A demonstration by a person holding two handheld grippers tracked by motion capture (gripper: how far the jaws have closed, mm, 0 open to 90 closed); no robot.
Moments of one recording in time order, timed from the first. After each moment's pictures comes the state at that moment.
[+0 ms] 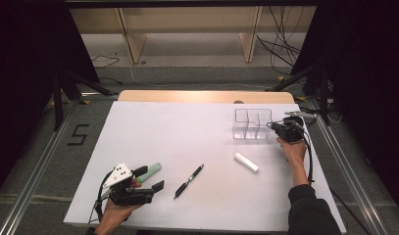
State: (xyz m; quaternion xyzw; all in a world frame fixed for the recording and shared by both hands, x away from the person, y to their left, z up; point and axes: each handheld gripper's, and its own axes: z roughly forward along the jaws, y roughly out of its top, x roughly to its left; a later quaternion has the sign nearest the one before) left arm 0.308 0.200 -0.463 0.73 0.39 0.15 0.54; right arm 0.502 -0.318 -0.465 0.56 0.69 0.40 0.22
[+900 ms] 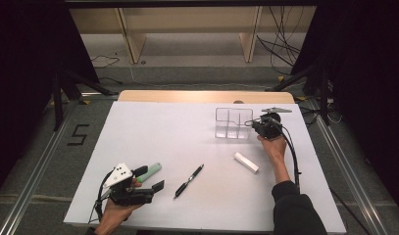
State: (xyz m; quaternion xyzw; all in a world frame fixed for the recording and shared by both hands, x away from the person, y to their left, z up) left arm 0.308 0.200 -0.462 0.73 0.39 0.15 0.54; right arm 0.515 -0.251 -0.462 0.53 0.73 0.38 0.21
